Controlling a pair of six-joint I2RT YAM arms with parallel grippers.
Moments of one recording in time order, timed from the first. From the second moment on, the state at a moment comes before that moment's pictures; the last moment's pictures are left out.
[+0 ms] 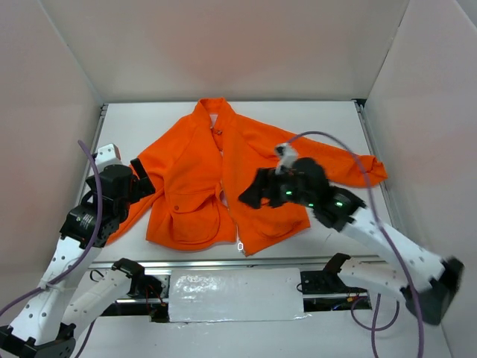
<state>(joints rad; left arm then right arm) -0.36 0.73 0.97 -0.86 -0.56 -0.56 0.67 0.86 0.91 -0.43 -0.18 0.64</state>
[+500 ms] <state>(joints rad) -0.36 0.76 0.94 -0.84 -0.40 -0.52 0.93 1.56 0.96 -0.23 -0.15 0.70</state>
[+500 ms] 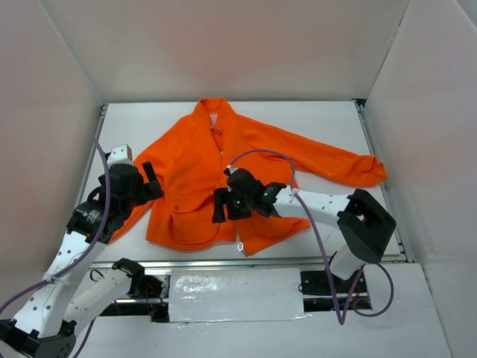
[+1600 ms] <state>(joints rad) -0.36 0.78 0.94 -0.80 -0.31 -0.47 0.88 1.91 1.21 -0.21 0.00 0.51</state>
